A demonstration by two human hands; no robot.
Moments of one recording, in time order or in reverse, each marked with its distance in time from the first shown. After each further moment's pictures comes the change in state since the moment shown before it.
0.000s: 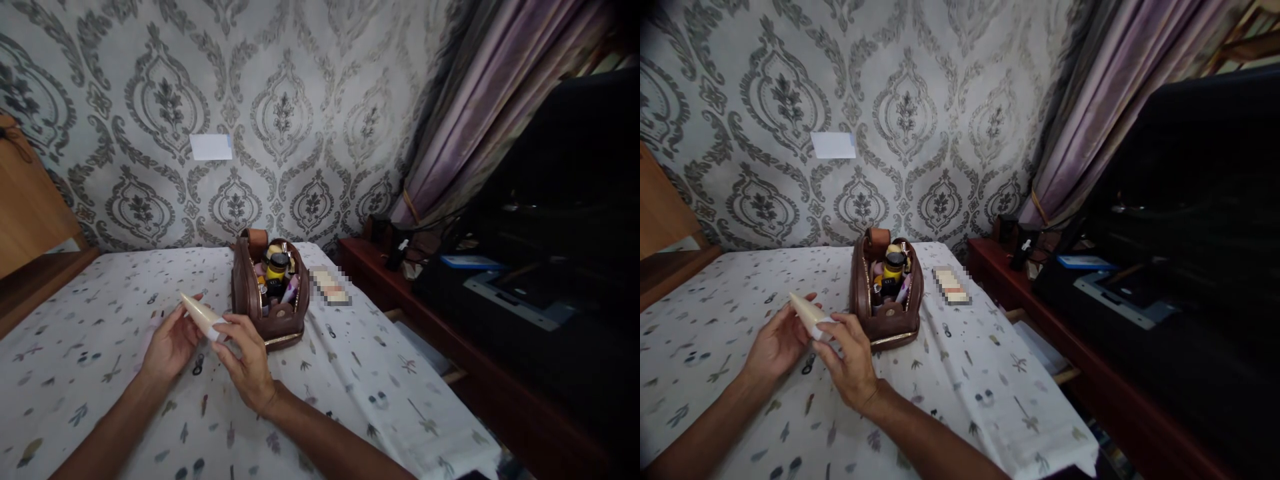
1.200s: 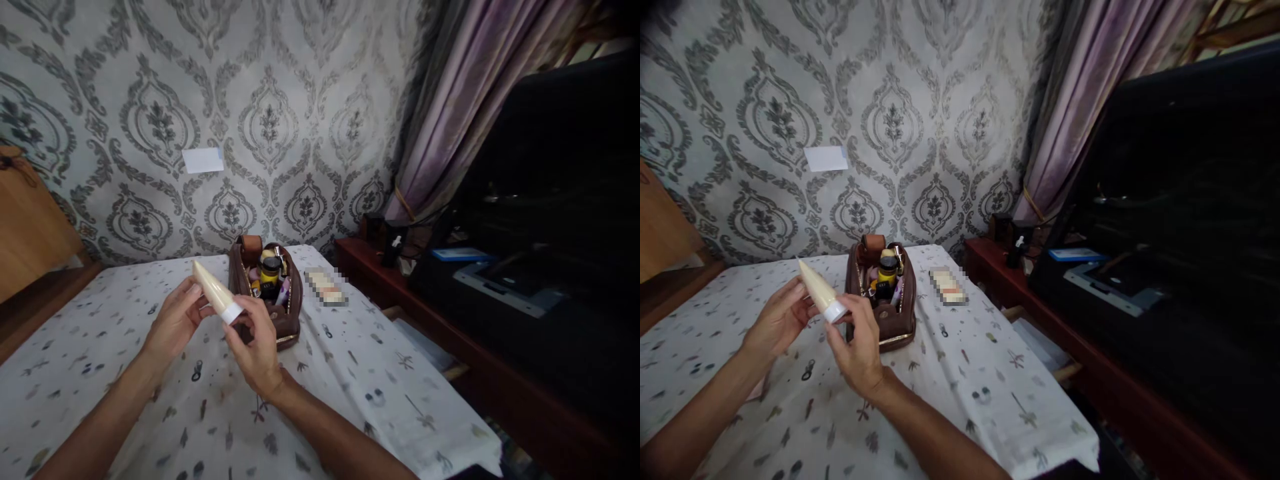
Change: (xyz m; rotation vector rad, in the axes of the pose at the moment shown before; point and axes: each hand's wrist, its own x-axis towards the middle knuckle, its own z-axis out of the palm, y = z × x) left_hand -0.016 0.022 0.069 0.323 -0.361 0.234; right_hand 0.027 -0.016 -0.019 0.111 0.213 -0.051
